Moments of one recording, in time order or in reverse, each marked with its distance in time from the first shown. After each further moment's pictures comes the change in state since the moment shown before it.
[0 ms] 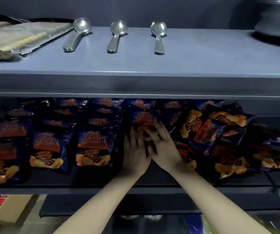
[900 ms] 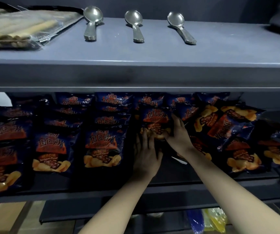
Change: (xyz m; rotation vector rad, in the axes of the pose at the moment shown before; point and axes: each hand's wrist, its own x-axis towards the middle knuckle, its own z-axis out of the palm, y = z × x) left_hand -0.005 -0.005 0.009 -0.087 -0.111 0.018; right_hand 0.030 0.010 -0.003 0.226 0.013 0.429
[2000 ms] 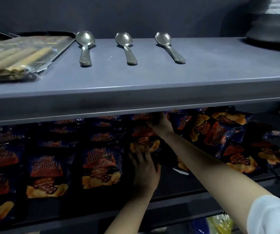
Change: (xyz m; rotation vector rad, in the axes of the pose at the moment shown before) left_hand 0.000 -0.001 0.008 -0.063 0.001 -0.069; right_hand 0.070 -0.043 0.008 0.145 0.043 0.234
